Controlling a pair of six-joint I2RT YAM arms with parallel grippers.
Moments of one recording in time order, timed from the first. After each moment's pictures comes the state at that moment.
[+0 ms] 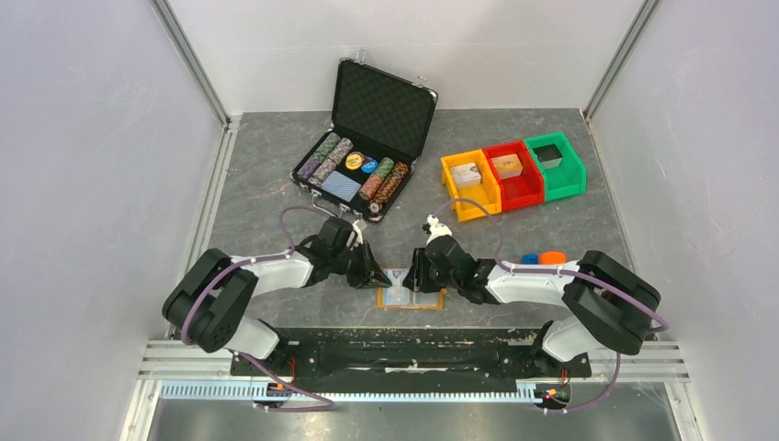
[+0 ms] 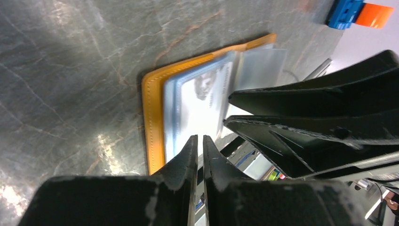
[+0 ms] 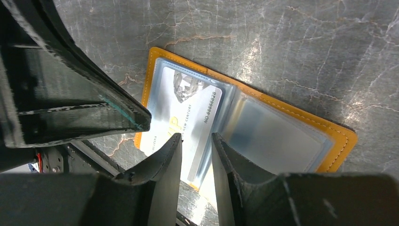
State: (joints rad) left arm -0.59 1.43 0.51 0.06 0.51 -0.92; right arm 0.93 1.47 0.56 0.16 0.02 0.80
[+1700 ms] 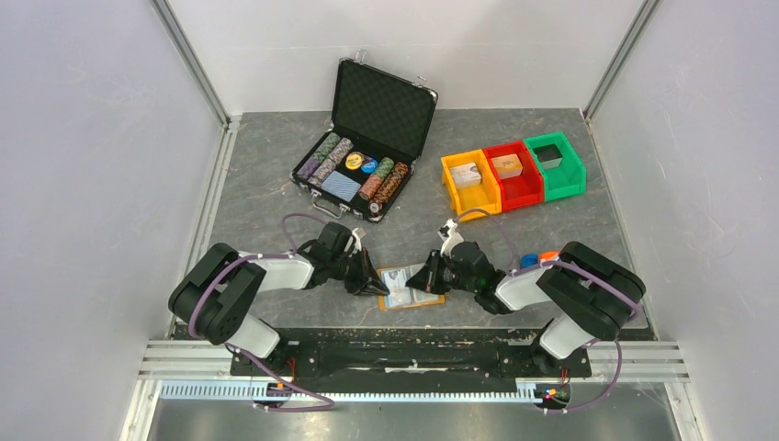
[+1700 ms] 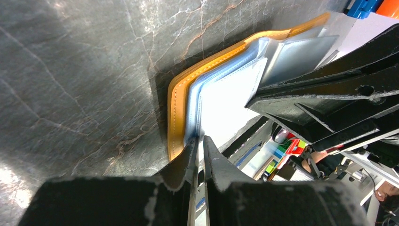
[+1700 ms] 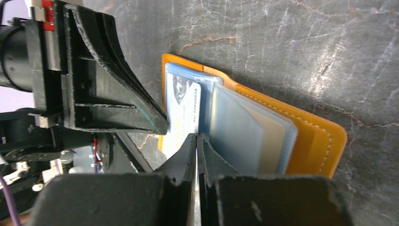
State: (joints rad) left arm -0.58 1.51 0.46 0.11 0.57 -0.92; right arm 0.82 1.57 0.34 0.70 -0.23 0.90
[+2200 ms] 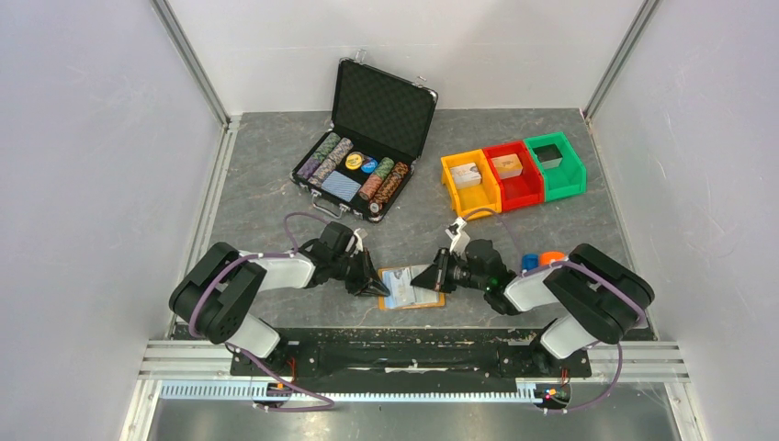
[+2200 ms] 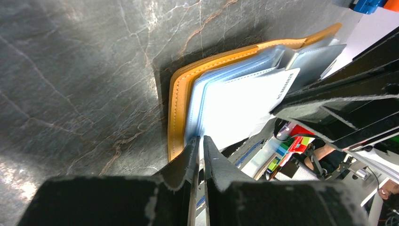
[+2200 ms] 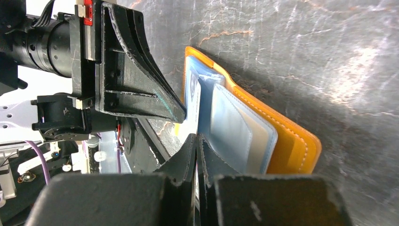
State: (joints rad) left arm -0.58 1.51 0.48 0.08 0.57 -0.91; right arm 0.73 1.55 0.26 0.85 -0.39 0.94
